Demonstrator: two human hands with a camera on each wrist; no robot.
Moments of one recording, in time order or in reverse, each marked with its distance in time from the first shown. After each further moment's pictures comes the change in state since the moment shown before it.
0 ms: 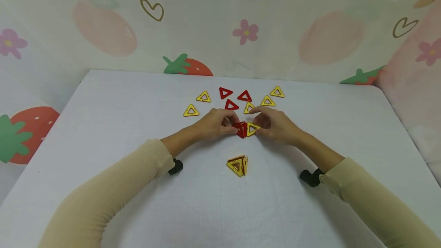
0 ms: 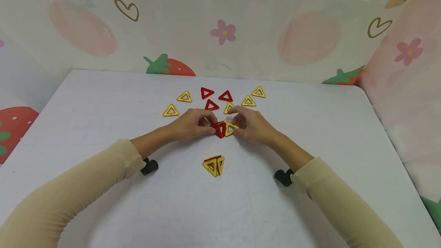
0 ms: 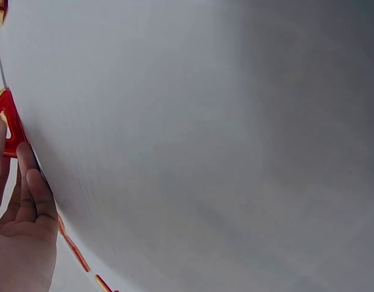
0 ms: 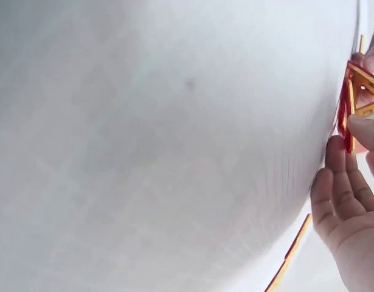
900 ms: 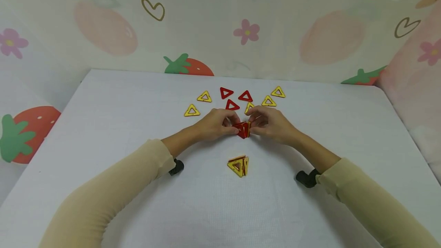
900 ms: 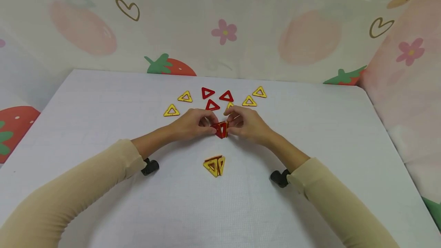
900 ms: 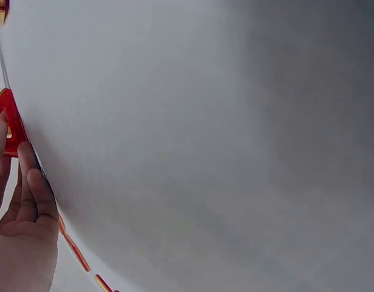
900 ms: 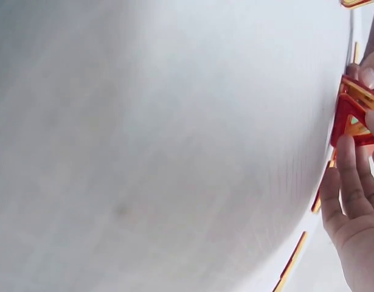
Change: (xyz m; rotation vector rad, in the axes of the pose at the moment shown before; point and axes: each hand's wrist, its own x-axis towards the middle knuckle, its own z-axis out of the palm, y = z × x) left_hand 0.000 -0.001 0.000 -0.007 0.003 0.003; right_hand 0.005 -0.006 0.007 0.128 0.033 -0.063
